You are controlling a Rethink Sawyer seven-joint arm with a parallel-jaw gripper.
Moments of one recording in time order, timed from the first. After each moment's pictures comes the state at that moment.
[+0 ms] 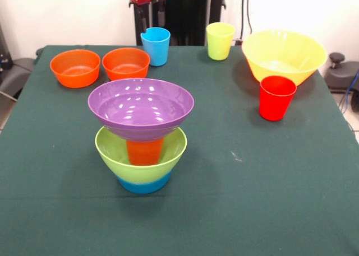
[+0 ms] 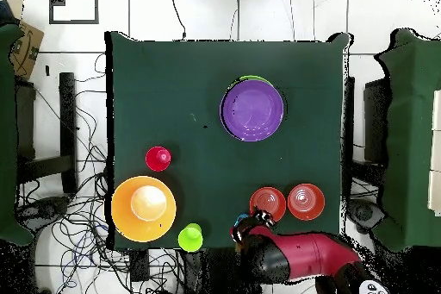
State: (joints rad) arm -0.81 -0.87 0.32 2.30 -0.69 0.19 1.19
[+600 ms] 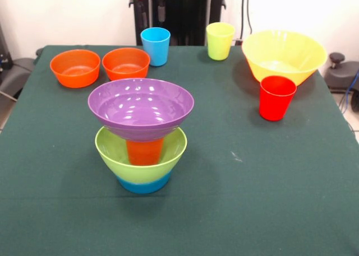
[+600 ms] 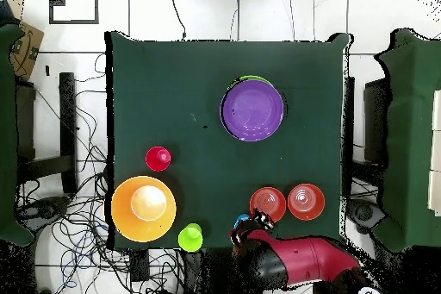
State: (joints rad) arm -0.79 -0.91 0.31 2.32 -0.69 0.19 1.19
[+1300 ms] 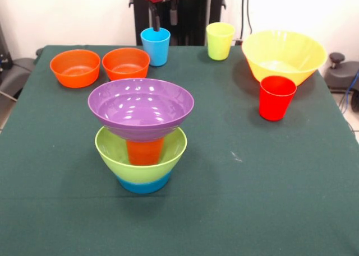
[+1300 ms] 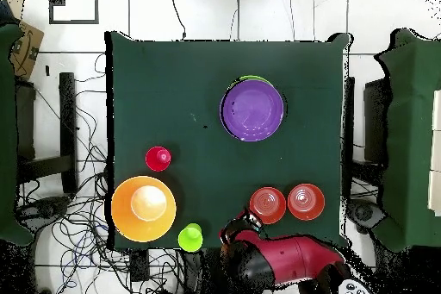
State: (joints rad) arm -0.70 -0.88 0.26 2.32 -0.69 0.09 1.19
